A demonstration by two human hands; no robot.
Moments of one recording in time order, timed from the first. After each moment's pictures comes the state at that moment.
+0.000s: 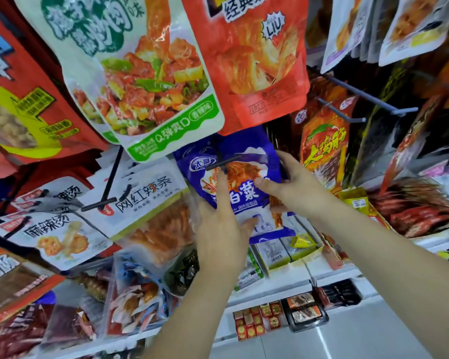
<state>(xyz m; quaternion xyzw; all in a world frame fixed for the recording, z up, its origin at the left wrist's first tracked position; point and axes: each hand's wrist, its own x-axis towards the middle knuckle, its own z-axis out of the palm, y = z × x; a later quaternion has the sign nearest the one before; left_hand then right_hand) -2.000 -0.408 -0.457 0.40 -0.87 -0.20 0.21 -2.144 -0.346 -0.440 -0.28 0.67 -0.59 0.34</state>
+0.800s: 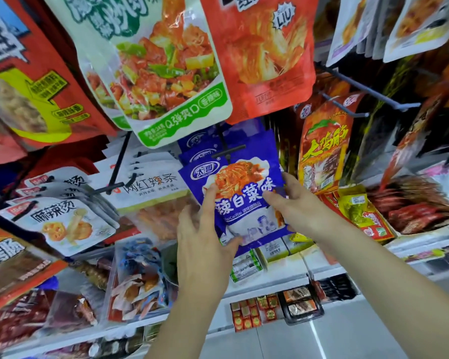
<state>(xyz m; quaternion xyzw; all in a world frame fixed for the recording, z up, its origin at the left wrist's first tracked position) -1.950 -0.399 -0.465 0.40 -0.87 -0.18 0.24 -2.123 -0.327 -0.458 -0.24 0.72 -0.52 0.41</state>
